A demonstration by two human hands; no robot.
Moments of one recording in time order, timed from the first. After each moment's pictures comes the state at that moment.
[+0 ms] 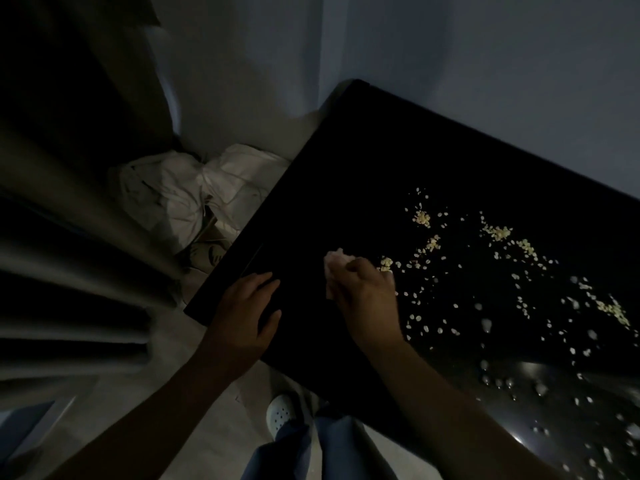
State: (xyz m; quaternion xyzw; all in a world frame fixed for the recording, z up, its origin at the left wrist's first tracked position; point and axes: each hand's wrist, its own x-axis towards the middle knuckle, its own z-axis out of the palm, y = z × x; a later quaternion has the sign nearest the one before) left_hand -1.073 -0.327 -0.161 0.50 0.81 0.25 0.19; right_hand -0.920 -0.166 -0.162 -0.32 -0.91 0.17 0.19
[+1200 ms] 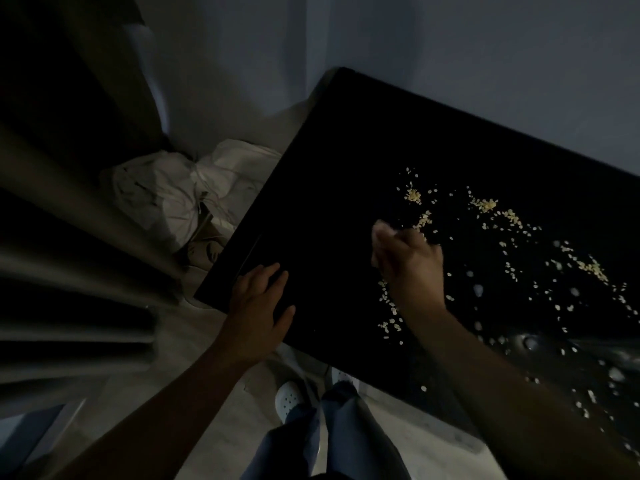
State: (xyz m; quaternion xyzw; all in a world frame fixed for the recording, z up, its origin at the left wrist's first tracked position) left_hand -1.057 -0.339 -0.161 0.51 0.81 0.18 0.21; right_hand -0.874 -0.146 -0.130 -0.42 -0.88 0.15 0.19
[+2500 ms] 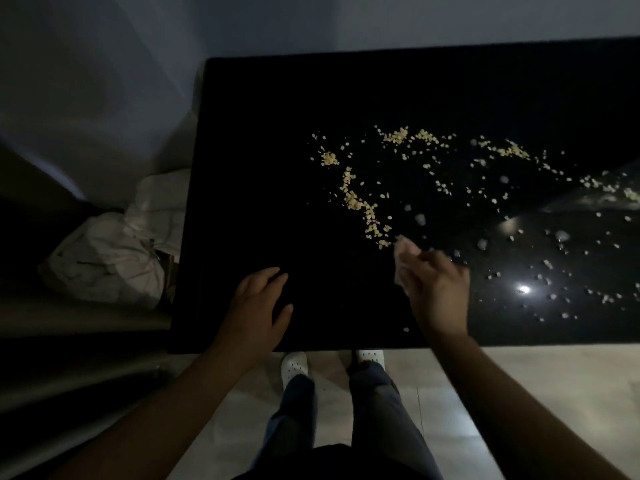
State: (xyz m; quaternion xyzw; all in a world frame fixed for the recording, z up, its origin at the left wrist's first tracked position) left_hand -1.041 -0.289 -0.125 0.65 0.71 0.08 0.27; right_hand -0.758 -0.216 -0.162 -0.62 -0.75 0.12 0.20
